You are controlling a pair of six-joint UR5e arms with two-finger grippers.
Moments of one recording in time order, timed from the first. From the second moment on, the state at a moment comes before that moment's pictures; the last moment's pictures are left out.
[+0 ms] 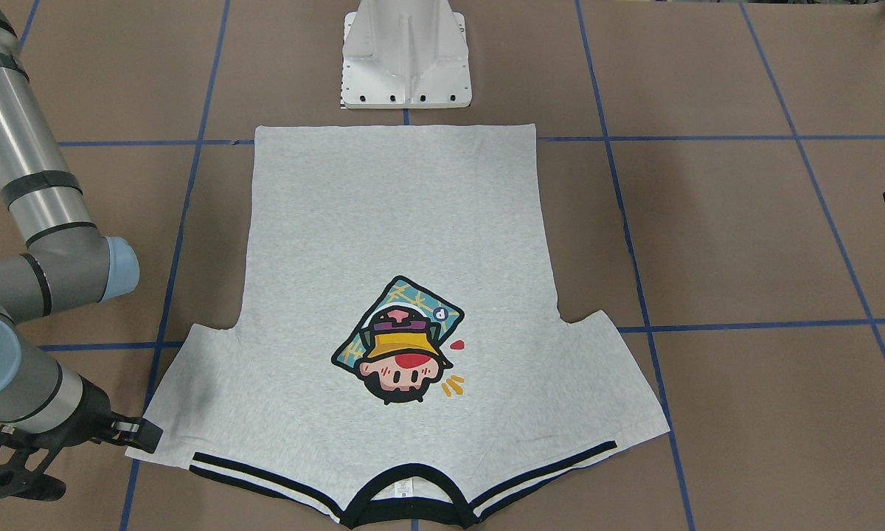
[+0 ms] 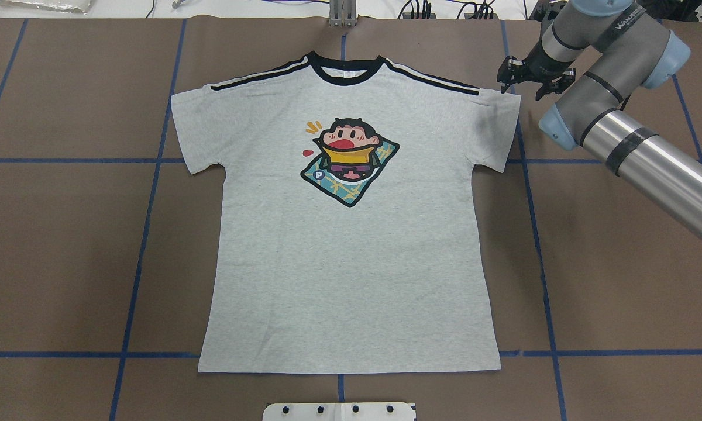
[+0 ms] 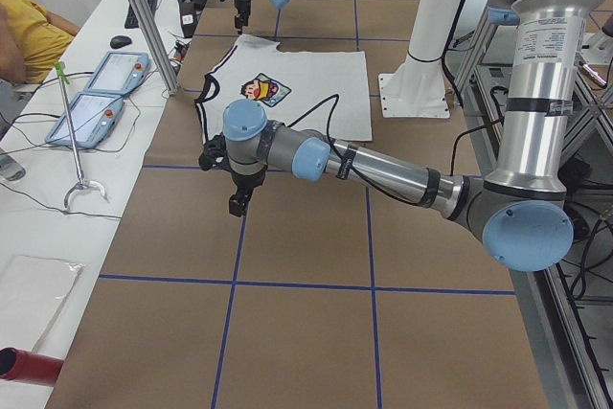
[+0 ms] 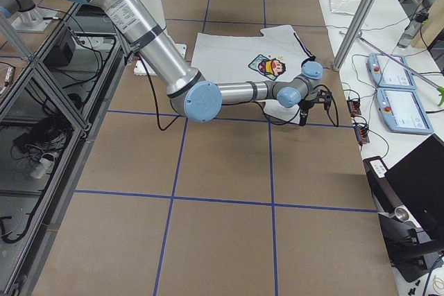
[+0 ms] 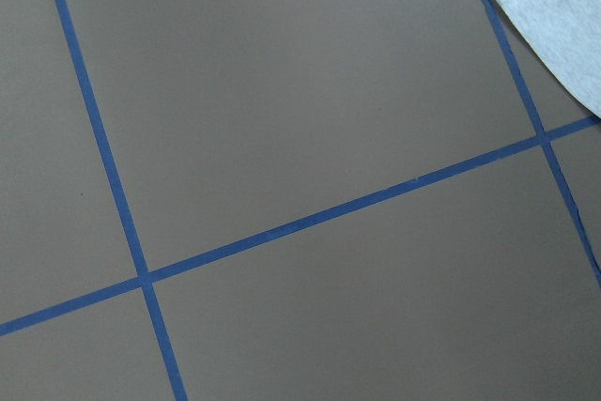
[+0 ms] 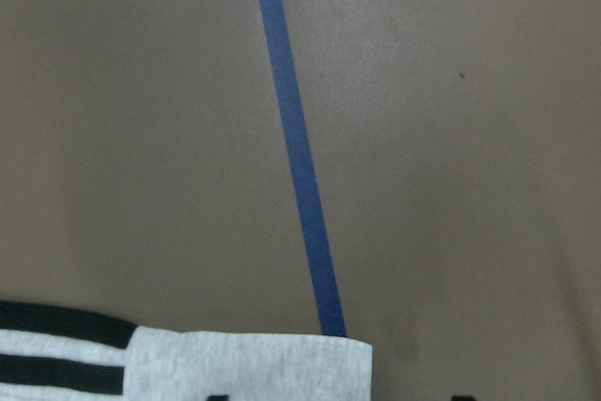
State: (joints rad) left arm -1.45 -1.63 -1.80 -1.63 -2.41 0.00; right arm 1.03 -0.85 0.91 -1.03 2.12 1.00
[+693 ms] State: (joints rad) left arm -1.44 -1.63 -1.80 -1.63 -2.41 0.00; right arm 1.00 -0.83 0.87 -1.03 2.08 1.02
